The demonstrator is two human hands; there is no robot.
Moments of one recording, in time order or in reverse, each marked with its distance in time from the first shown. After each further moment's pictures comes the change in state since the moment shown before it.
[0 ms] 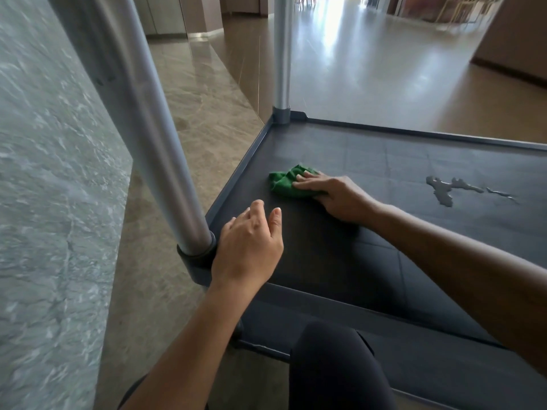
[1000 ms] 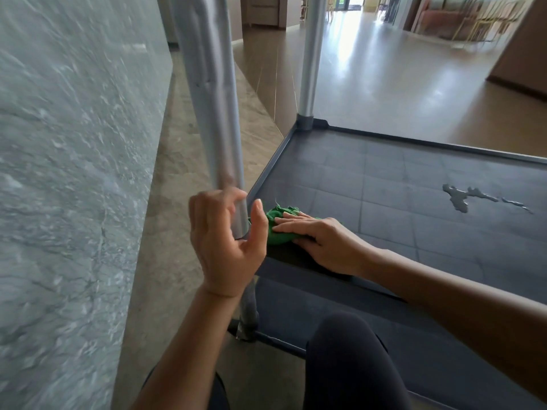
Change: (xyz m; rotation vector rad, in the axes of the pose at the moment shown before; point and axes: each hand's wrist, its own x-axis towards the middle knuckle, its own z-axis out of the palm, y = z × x) left_hand -0.034 -0.039 -0.050 -0.315 1.001 0.422; right_hand -0.046 -0.105 0.045 0.105 -0.133 -0.130
